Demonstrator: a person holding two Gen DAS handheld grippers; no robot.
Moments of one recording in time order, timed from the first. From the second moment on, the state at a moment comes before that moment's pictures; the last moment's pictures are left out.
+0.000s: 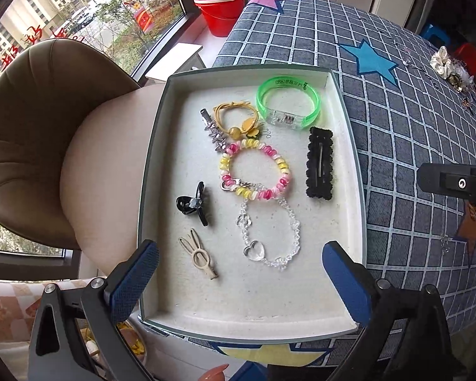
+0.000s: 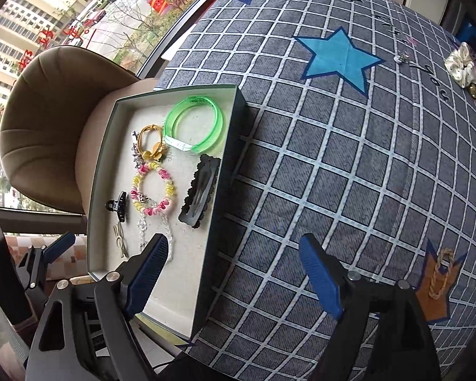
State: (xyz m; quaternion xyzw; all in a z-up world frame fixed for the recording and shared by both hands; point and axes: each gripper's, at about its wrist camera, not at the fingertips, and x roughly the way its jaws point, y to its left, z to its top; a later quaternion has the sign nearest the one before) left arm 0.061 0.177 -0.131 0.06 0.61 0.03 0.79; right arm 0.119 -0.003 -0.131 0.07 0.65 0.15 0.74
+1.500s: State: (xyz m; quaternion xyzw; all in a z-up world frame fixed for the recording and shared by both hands) left arm 0.047 -0.056 -0.202 0.11 0.69 -0.12 0.71; right arm 0.076 -0.244 -0.194 0.10 0.70 -0.02 0.71
